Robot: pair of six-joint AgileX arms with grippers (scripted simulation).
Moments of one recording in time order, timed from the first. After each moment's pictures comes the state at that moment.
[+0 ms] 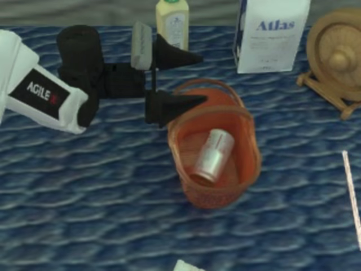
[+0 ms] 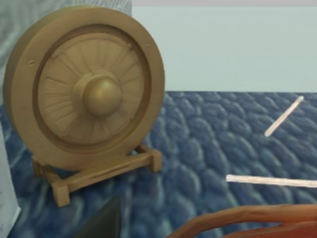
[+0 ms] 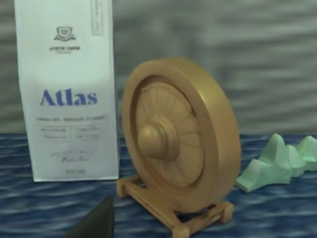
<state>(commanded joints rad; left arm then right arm) -0.30 2.31 1.24 1.04 1.27 0.04 0.00 0.00 0.00 0.00 0.00 0.00</state>
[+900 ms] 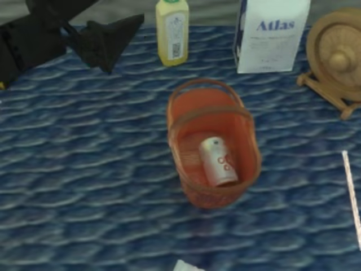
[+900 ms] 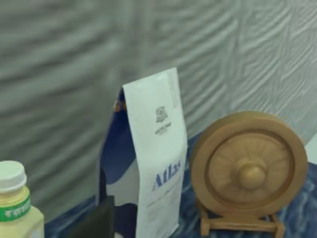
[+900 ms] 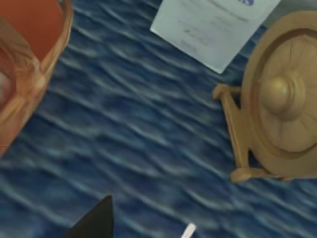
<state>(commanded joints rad) -0.16 1.53 0.85 0.66 0.81 -0.07 0.27 0.87 0.88 -0.63 -0.01 -0.41</state>
